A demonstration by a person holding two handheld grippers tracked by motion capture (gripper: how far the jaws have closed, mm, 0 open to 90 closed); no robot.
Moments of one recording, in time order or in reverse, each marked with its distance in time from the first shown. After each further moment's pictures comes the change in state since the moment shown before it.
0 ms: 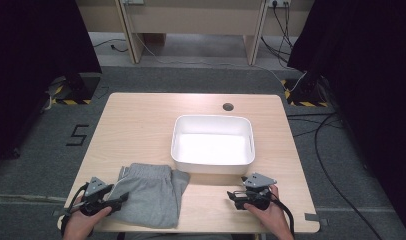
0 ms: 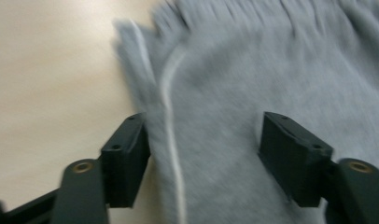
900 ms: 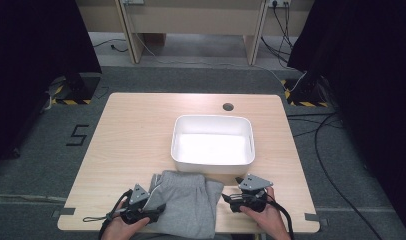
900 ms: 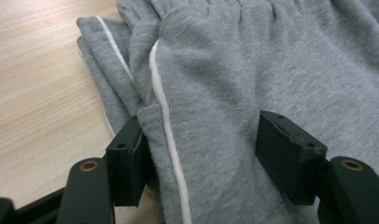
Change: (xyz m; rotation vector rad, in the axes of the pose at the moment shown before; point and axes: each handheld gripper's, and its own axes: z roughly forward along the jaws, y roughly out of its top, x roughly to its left) left arm -0.102 0.018 0.036 0.039 -0.115 0.112; right arm 0.014 0.007 -0.001 -0.043 0.052 -0.041
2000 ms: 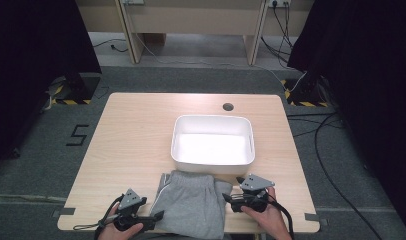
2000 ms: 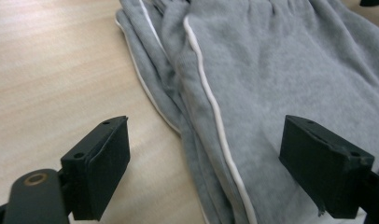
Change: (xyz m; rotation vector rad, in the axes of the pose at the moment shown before) left arm 0.001 -0.018 -0.020 -0.057 -0.084 -0.086; right arm -0.001 0.000 -0.003 -0.008 -0.003 -0.002
